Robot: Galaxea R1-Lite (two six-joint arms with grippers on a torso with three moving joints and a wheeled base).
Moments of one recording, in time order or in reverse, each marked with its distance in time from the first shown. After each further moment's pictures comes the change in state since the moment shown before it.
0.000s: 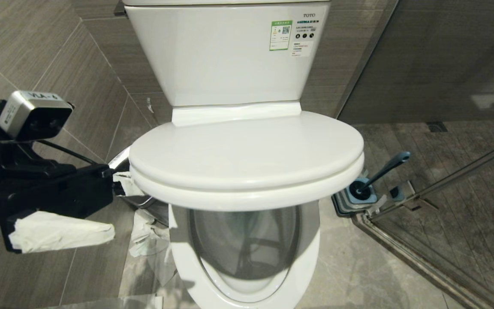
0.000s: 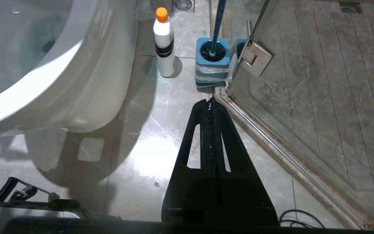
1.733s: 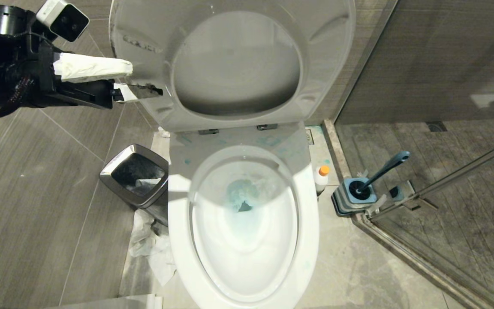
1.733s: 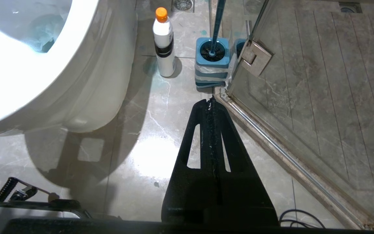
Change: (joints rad) left arm 0.150 0.402 -0.931 0.453 0.018 -0.223; right arm -0.001 0.000 0.000 0.000 0.000 0.000
